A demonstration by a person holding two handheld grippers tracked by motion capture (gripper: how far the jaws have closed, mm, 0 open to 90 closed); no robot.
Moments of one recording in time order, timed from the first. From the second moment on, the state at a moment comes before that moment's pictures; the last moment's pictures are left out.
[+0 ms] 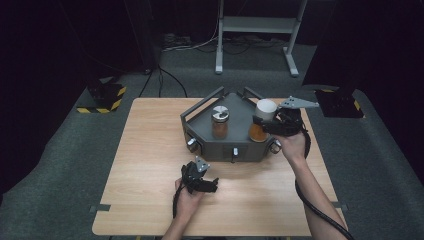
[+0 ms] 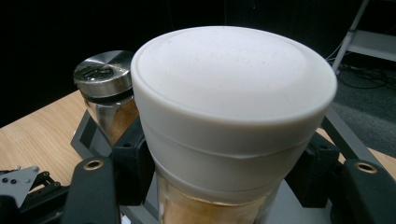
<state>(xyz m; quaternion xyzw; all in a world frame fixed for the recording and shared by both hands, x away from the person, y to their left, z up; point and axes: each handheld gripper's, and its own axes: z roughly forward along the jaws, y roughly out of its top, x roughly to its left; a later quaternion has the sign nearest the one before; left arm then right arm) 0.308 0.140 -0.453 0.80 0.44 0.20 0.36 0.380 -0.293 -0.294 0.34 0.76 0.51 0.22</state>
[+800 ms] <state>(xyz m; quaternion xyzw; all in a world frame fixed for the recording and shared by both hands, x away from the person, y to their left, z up) 0.308 0.140 -0.453 0.80 0.44 0.20 0.36 0.385 -0.277 -0.309 0.35 0.76 0.50 0.24</state>
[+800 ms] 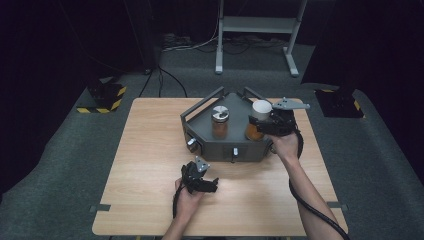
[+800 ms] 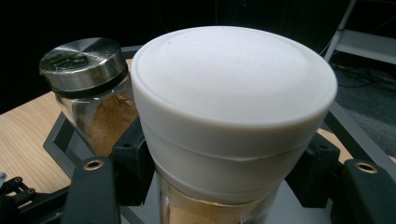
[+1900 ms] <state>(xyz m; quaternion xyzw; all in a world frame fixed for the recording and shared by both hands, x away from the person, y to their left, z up) 0.307 0.140 -0.453 0.80 0.44 0.20 0.36 0.378 -0.274 -0.312 0.33 0.76 0.49 0.25</state>
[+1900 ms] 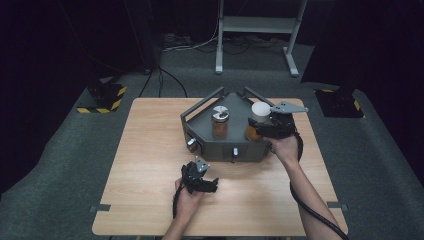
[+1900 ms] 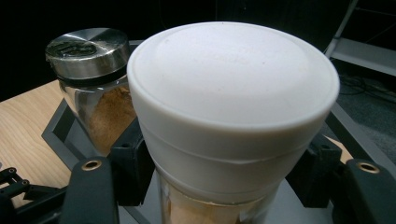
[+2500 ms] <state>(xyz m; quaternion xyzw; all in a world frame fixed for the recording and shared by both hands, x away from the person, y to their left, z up) 0.307 0.140 -0.453 0.80 0.44 0.20 0.36 0.374 -0.283 -0.318 0.33 0.76 0.50 0.25</state>
